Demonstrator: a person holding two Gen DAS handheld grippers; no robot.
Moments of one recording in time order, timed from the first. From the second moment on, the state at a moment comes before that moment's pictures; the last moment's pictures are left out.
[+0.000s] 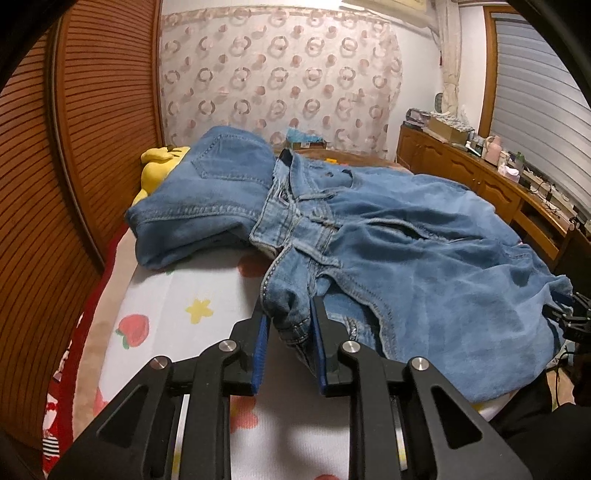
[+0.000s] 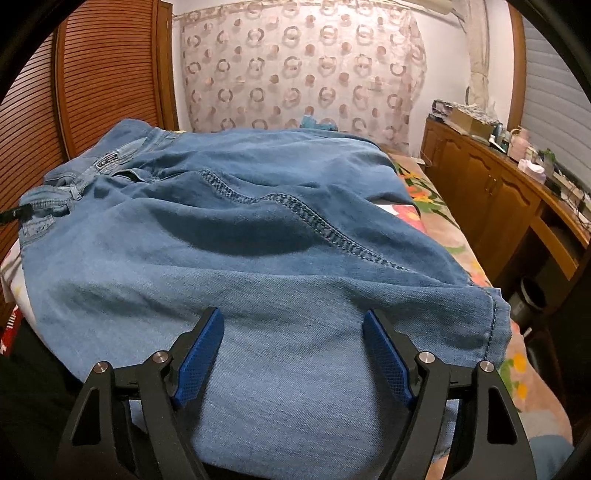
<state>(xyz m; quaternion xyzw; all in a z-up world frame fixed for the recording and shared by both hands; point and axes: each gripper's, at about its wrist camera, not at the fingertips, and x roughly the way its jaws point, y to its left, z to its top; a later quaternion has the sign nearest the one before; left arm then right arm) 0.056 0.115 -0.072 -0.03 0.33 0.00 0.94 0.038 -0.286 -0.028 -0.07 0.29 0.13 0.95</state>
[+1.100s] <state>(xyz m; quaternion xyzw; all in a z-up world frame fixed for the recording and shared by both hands) 0.096 0.092 0.000 0.00 0.25 -0.01 0.97 0.061 -0.308 0.049 -0.11 0.20 0.14 0.96</state>
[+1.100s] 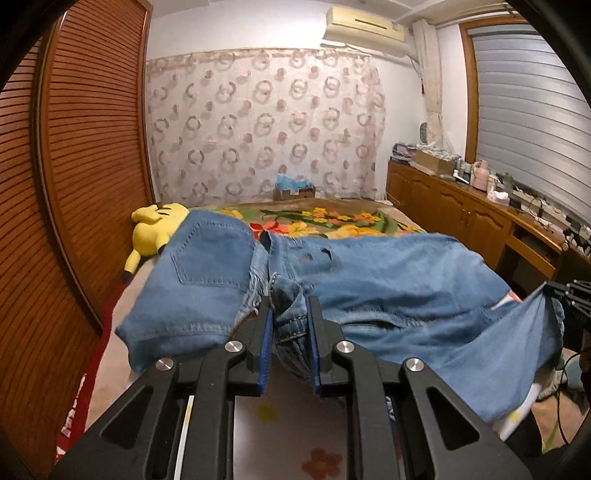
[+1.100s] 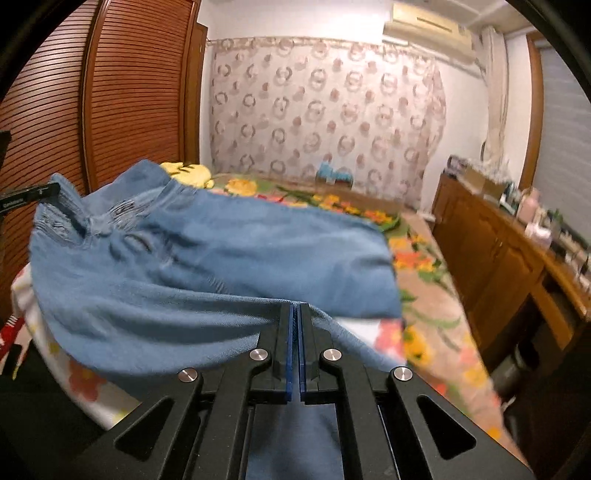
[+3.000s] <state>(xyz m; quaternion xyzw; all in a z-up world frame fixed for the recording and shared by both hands) 0.090 0.072 -0.020 -0.02 0.26 -0.02 0.97 0.010 -0.318 0.042 -0.16 0.25 0.09 0.95</state>
